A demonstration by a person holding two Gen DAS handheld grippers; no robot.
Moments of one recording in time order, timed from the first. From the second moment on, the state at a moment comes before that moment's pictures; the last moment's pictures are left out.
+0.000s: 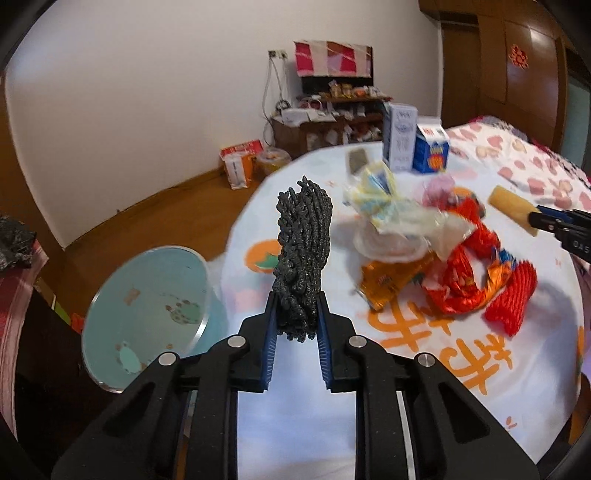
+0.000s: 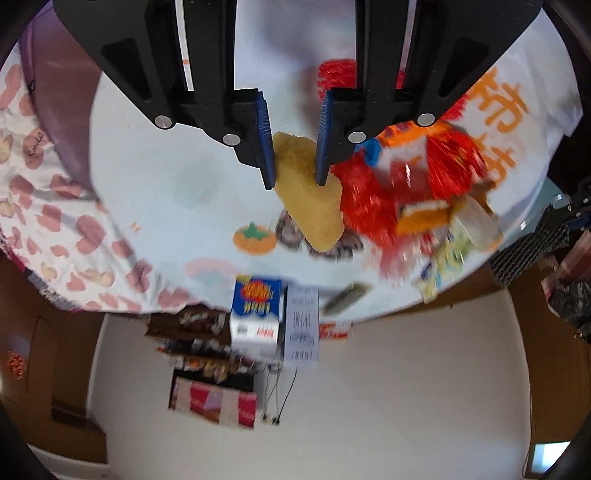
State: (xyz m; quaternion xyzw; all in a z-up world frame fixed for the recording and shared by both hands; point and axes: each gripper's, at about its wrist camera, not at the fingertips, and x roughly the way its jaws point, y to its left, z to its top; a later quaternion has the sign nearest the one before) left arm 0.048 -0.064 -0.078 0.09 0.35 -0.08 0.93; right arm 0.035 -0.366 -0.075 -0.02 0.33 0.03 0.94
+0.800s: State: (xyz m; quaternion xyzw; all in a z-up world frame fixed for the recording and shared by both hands) left arm 0.052 0.015 -0.064 0.05 0.32 0.02 0.95; right arm 0.095 -0.233 -0.045 -0.04 0.26 0.12 0.96
